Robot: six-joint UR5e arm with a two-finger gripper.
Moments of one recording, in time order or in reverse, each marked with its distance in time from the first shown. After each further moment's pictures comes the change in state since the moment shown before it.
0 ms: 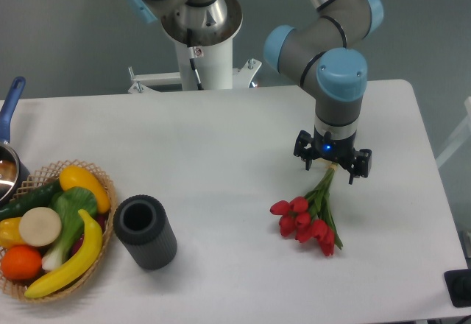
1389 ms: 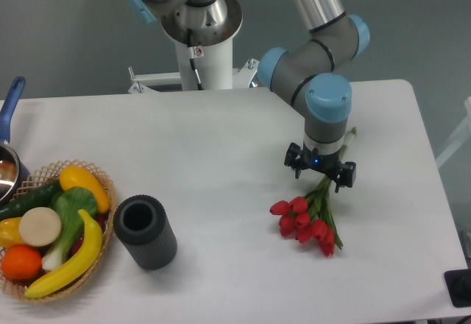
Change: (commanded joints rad) arm -0.014 -0.104 -0.078 0.104 0.003 -0.006
